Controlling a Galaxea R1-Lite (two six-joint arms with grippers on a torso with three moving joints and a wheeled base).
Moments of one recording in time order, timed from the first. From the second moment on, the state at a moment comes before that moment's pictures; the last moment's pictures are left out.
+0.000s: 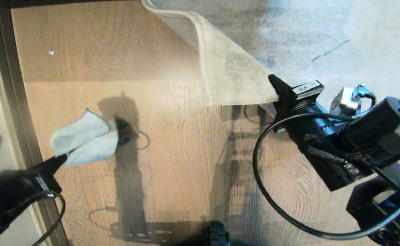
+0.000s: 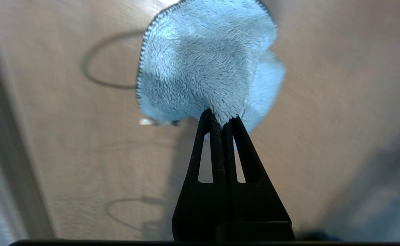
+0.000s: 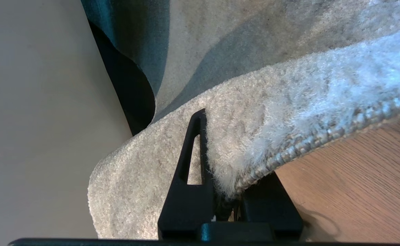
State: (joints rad) left arm -0.06 1.19 -0.17 -0.89 0.00 -0.19; right arm 0.70 1.74 -0.67 -1.52 -0.37 1.16
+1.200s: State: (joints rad) left arm -0.70 1.69 -0.71 -0.90 0.21 -0.19; right arm 0.70 1.75 -0.67 -1.52 -0.38 1.16
